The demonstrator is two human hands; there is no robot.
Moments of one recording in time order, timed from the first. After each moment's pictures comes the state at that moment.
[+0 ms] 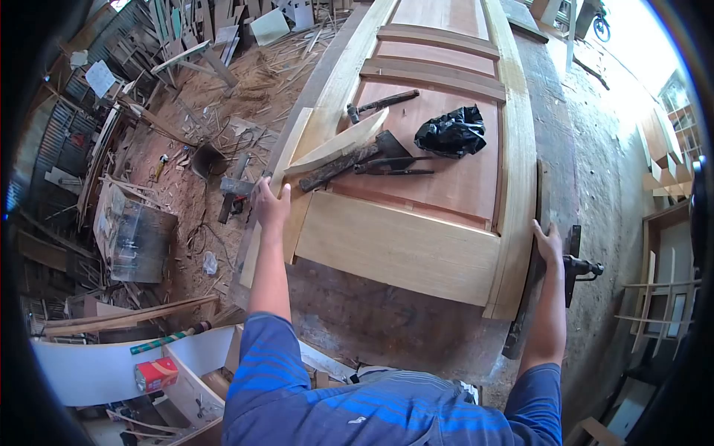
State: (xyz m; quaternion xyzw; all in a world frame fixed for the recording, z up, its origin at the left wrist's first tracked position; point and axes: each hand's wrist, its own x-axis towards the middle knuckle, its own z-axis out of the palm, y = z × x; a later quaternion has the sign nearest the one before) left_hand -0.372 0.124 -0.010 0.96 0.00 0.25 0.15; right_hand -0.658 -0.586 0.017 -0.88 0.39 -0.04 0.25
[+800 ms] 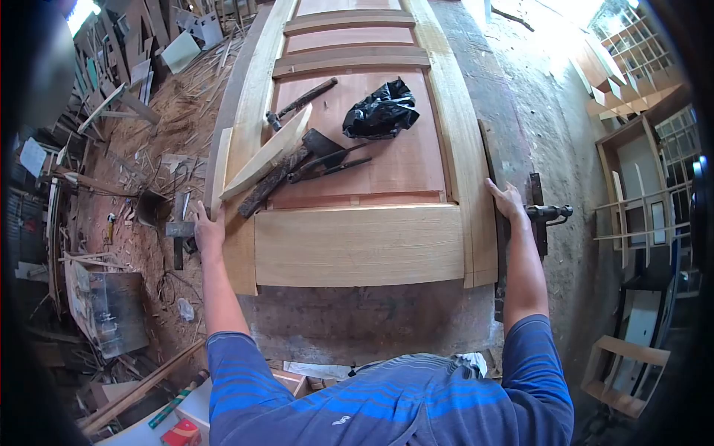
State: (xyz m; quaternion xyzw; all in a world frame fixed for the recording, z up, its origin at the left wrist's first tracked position) left_hand -0.321 0.150 -0.012 0.99 0.03 0.05 0.13; right_hand -0.657 -0.589 -0.001 -0.85 0.46 0.04 0.25
